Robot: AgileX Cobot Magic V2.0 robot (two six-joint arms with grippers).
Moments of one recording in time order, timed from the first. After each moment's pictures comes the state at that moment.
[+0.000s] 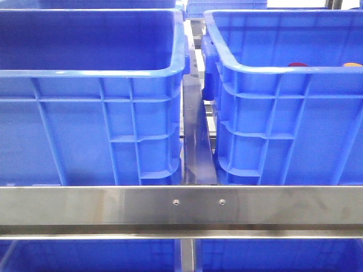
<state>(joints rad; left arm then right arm) -0.04 0.00 0.00 0.03 0.00 0.02 -0.18 0.58 -0.49 1.82 0.22 -1.88</state>
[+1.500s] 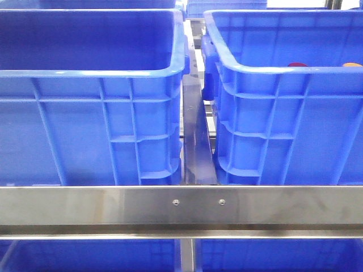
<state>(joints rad) -0.04 0.00 0.00 0.03 0.00 0.02 -0.05 0.54 -0.48 0.35 0.11 -0.41</state>
